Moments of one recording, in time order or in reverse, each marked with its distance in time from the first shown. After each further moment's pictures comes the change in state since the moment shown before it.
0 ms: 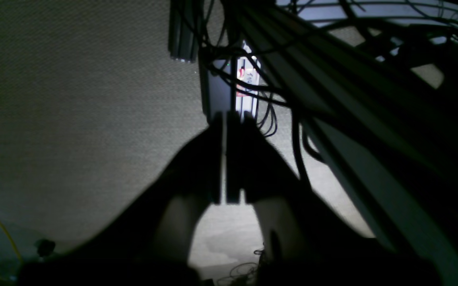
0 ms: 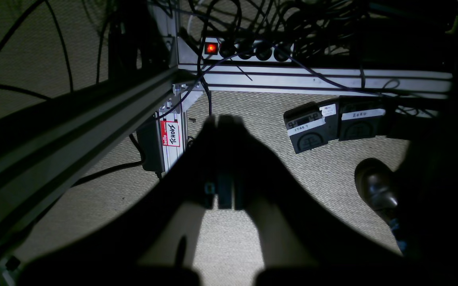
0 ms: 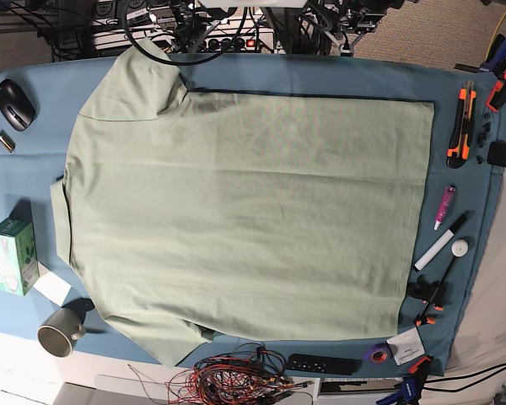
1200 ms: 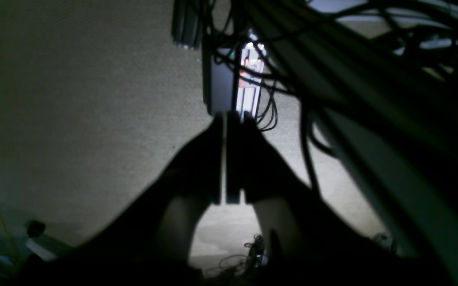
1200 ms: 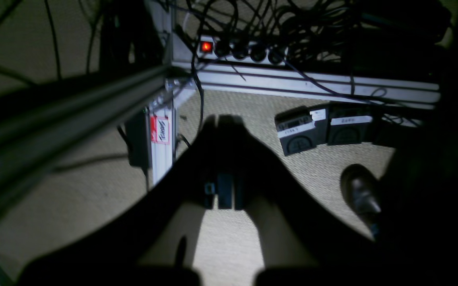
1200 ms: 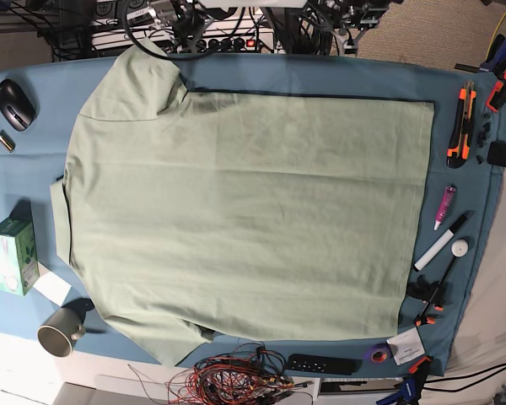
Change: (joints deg) left arm 4.0 -1.2 0.0 5.4 -3.3 2.7 3.5; right arm -3.7 0.6 0.0 2.3 -4.3 -0.7 2.4
